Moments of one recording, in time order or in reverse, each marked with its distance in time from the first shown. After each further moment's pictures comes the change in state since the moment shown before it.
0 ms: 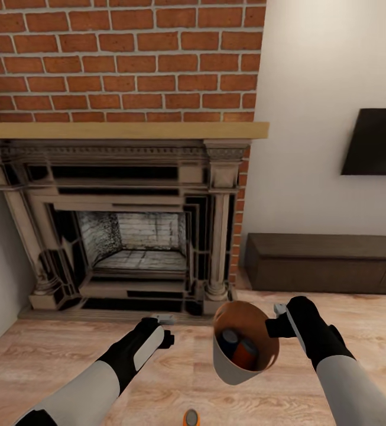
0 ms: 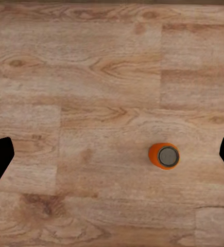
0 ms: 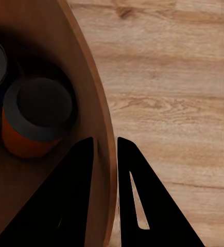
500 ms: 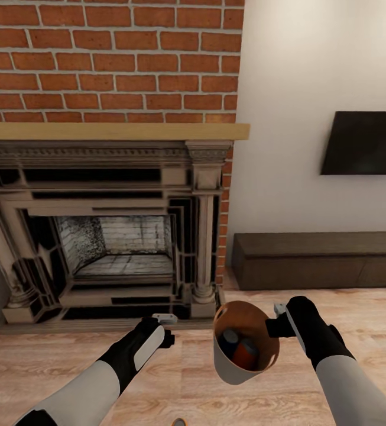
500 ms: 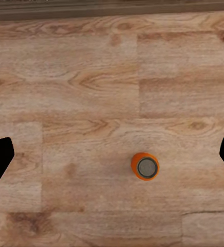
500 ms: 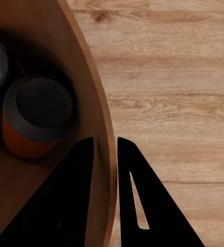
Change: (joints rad) left arm 0.000 -0.001 0.000 -0.004 0.000 0.000 0.000; right arm 0.000 0.001 0.002 -0.003 0.014 -0.002 0.001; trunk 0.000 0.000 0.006
